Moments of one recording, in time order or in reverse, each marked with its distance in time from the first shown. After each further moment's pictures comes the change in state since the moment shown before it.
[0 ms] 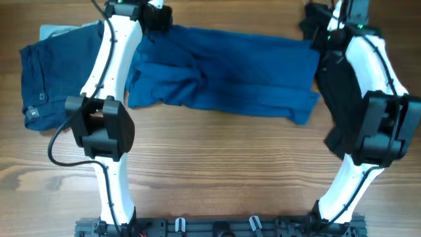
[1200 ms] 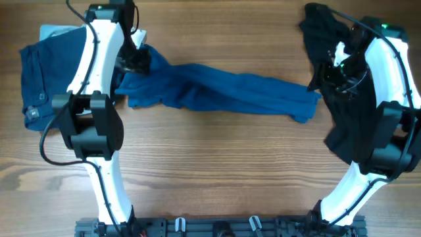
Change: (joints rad) left arm 0.106 -0.006 -0.130 -0.493 -0.090 0.001; right arm -0.077 -0.089 -0.035 -0.733 -0.141 -0.064
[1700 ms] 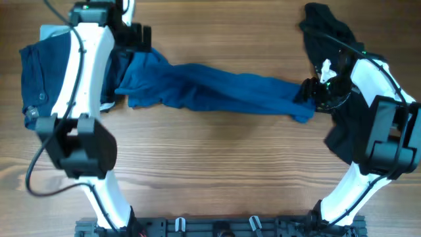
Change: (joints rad) left arm 0.003 -0.216 -0.034 0.261 -0.008 -0.124; right arm 0.000 -0.005 -0.334 0.389 -0.128 -0.012
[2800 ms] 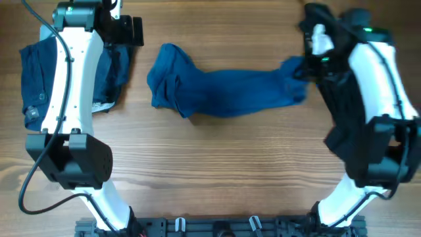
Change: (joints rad) left arm 0.018 -0.063 0.000 -0.013 -0.015 -0.029; right arm 0.158 -0.106 0.260 -0.150 -0.089 -0.101
